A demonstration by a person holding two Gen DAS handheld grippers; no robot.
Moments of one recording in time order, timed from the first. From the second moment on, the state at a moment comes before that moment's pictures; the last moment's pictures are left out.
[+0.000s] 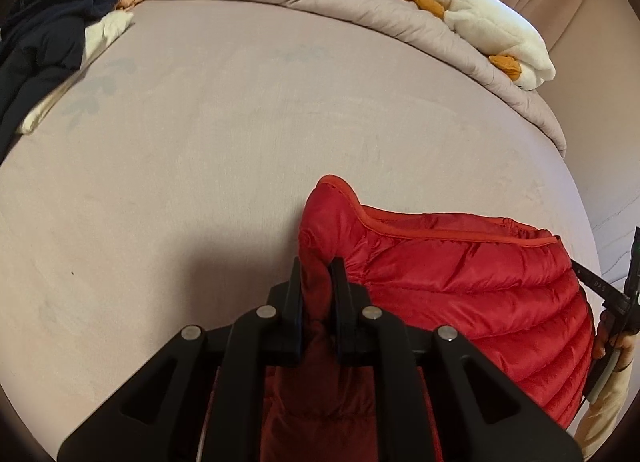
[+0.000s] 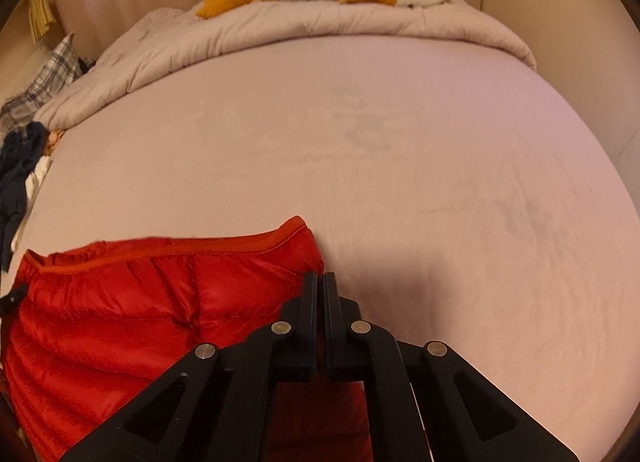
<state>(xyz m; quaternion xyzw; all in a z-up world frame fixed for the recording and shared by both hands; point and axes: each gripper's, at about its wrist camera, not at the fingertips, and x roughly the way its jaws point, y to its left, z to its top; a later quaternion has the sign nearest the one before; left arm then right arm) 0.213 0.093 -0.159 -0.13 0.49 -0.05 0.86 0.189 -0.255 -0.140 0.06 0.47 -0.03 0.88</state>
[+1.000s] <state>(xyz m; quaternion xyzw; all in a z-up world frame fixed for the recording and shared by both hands) 0.055 0.084 -0.030 -0.17 0.35 -0.05 0.92 0.045 -0.208 -0.001 -0.01 0.26 0.00 0.97</state>
